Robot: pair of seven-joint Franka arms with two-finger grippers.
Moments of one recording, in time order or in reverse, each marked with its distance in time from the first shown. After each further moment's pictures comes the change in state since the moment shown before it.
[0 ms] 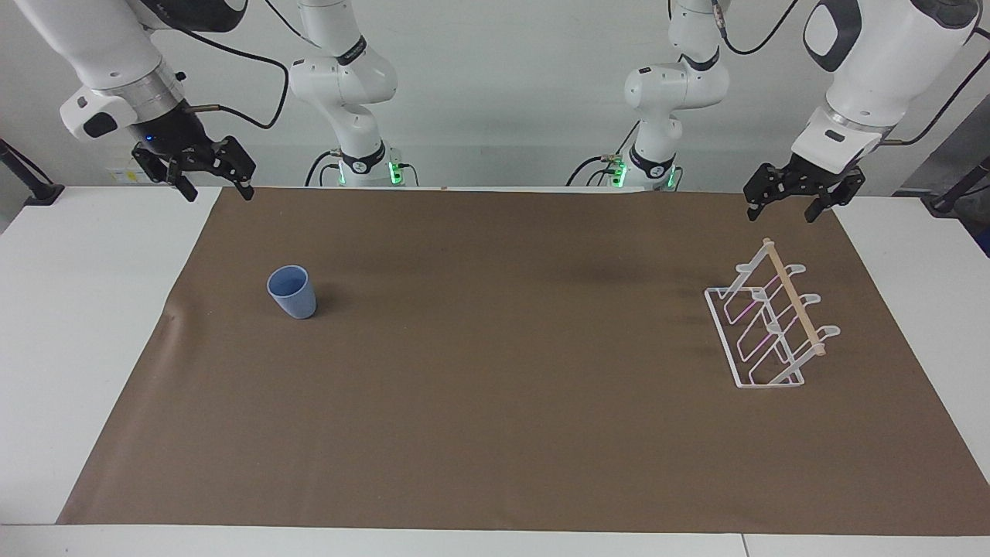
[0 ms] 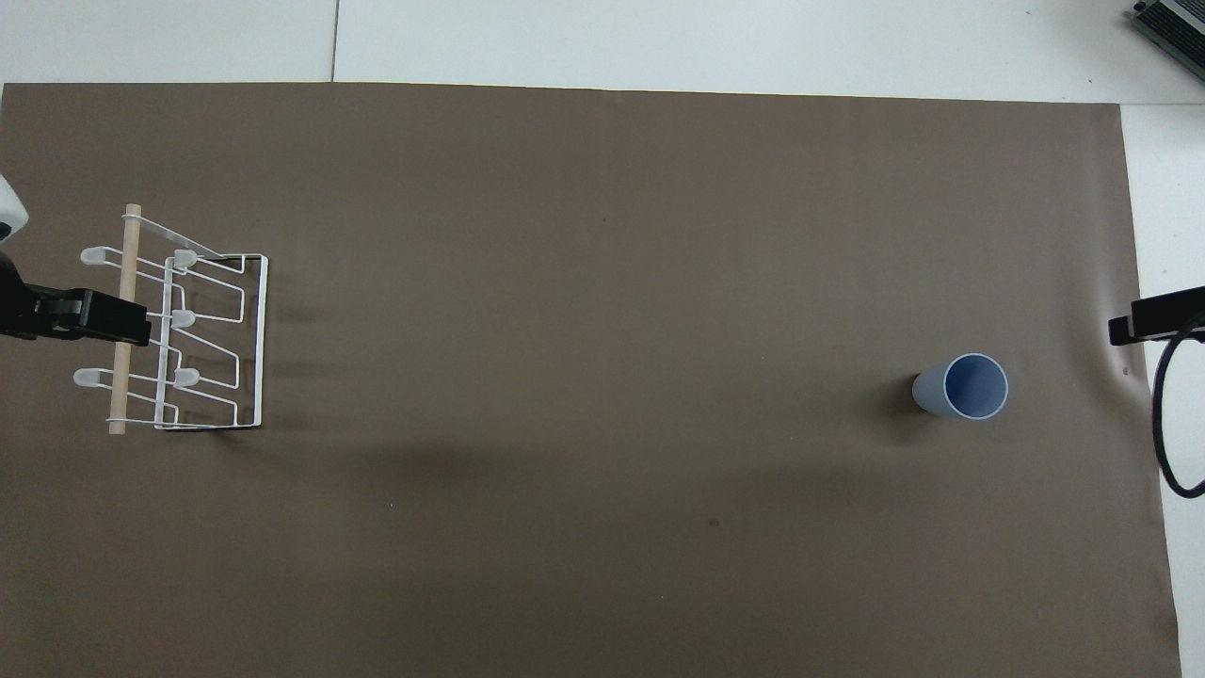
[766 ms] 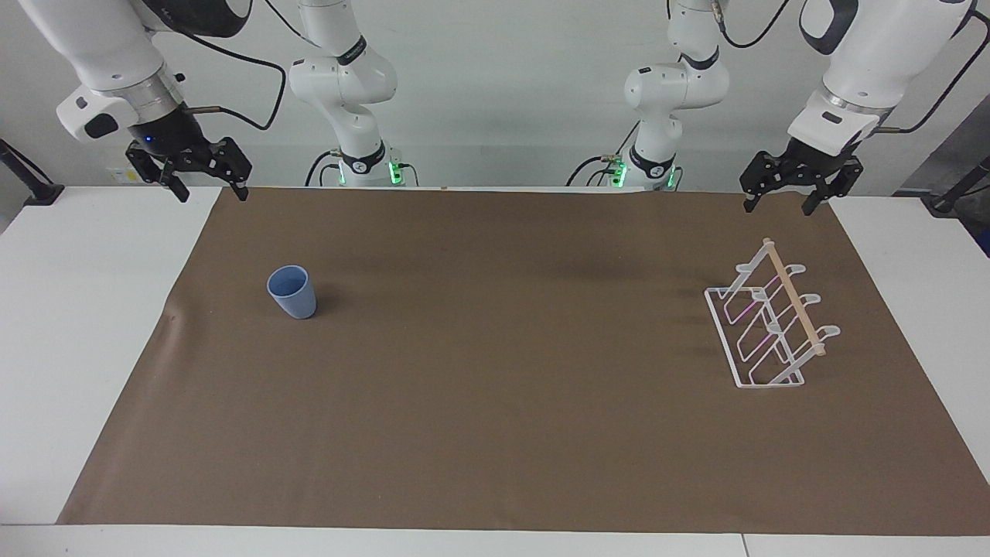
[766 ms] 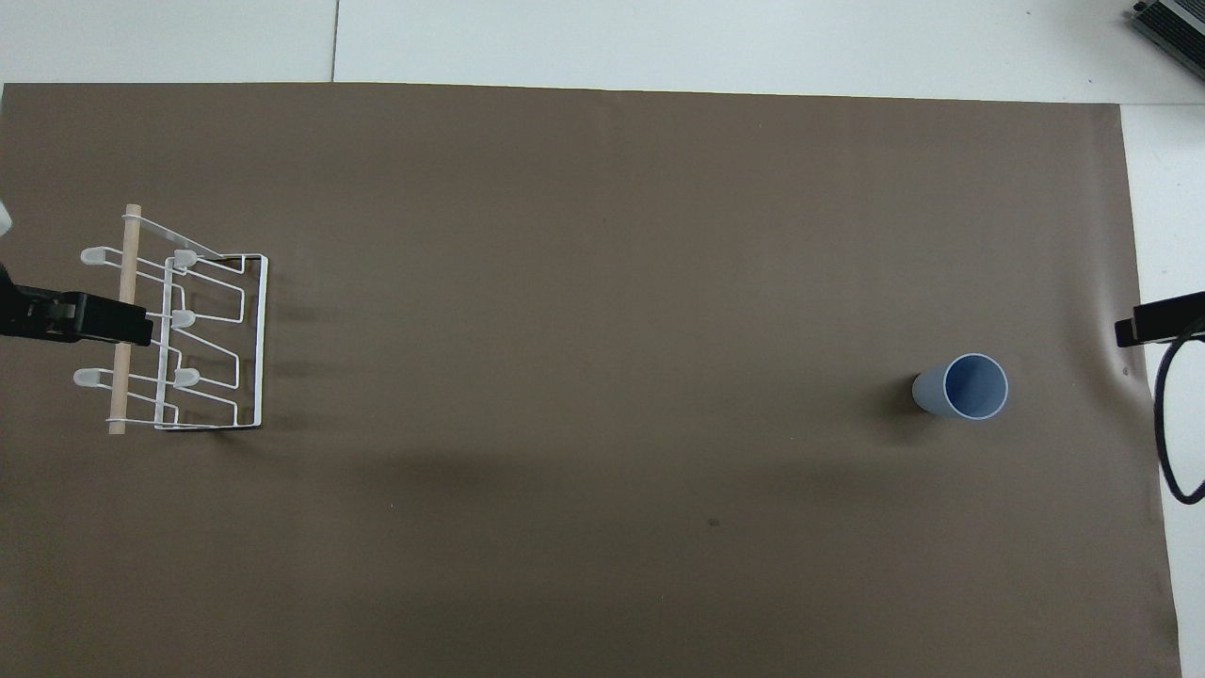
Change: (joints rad) left arm -0.001 -0.033 -0.014 -0.014 -0.007 0.013 0.004; right arm 0.005 -0.002 0.012 -0.016 -0.053 0.028 -0.051
